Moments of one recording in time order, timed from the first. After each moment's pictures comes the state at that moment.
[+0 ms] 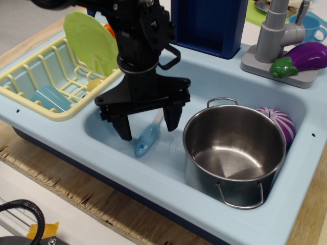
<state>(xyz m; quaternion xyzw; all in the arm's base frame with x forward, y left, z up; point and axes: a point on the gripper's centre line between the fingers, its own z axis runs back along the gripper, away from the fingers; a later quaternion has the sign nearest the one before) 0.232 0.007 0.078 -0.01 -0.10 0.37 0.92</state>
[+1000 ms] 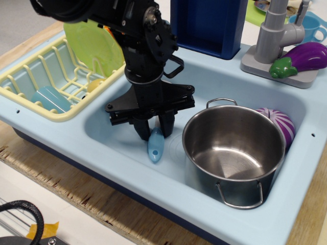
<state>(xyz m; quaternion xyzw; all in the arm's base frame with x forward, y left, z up) 0.238 0.002 0.058 -0.02 -0.10 0.36 0.93</state>
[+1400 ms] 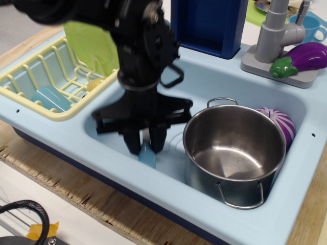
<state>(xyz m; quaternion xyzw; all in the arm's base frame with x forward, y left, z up) 0.208 -0.009 0.086 0.01 -0.07 0.33 0.94</state>
